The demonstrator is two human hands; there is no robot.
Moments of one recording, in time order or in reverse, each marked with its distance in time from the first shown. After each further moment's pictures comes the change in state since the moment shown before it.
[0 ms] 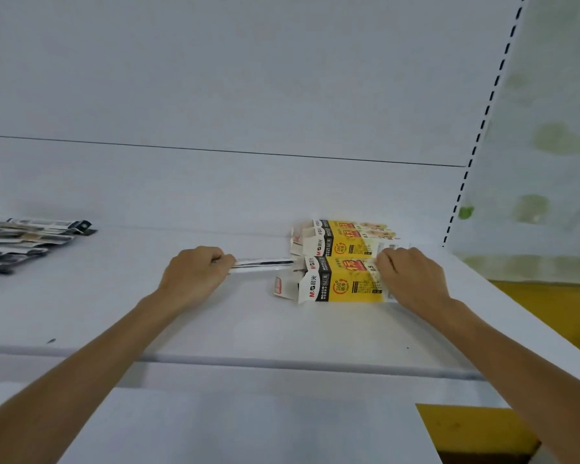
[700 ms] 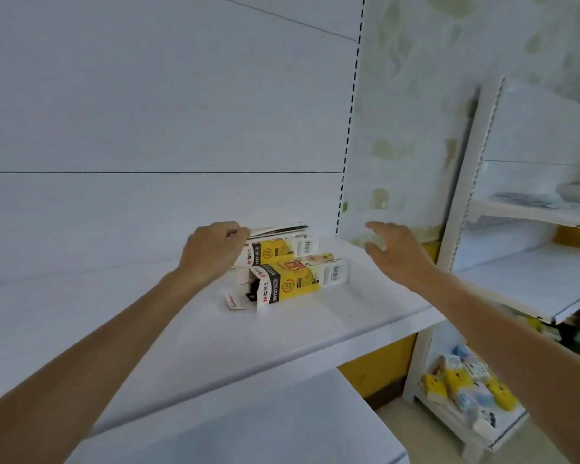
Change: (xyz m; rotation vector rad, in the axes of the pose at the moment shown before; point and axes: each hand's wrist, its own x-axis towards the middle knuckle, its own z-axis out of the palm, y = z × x) left_hand 0.037 0.082 0.008 -0.267 -0.128 0.518; right_hand -0.061 -0.004 -0.093 -0.018 0.070 0.388
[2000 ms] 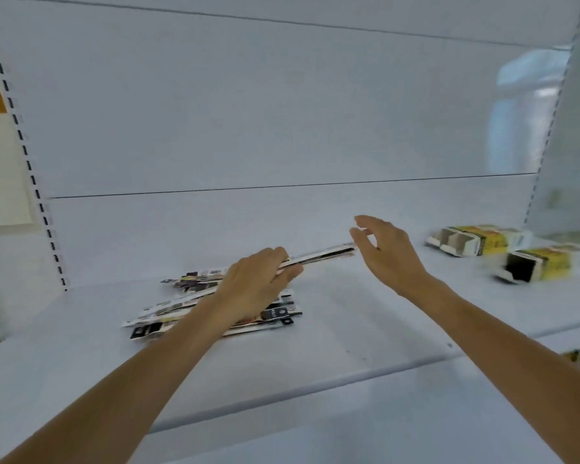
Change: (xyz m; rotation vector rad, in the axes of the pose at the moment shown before) left_hand -0.173 -0.273 -0.328 0.369 -0.169 0.108; right_hand -0.131 -0.488 0.110 0.533 0.046 -0.189
